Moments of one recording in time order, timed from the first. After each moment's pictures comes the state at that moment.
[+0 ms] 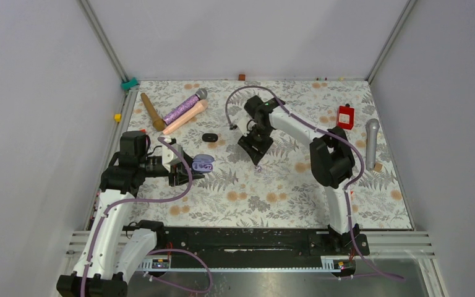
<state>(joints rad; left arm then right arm) -0.09 0.80 0.86 -0.76 1.25 0.73 0.65 2.12 1.76 -1.12 -0.29 -0.40</state>
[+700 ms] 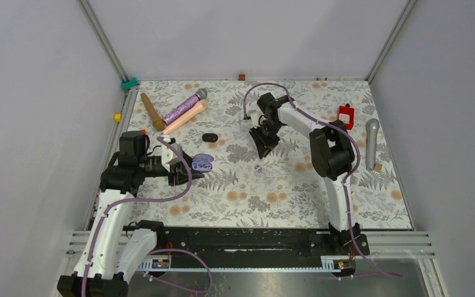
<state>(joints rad) -0.08 0.80 0.86 -0.76 1.25 0.73 0.49 2.19 1.77 -1.04 -0.39 -0.19</state>
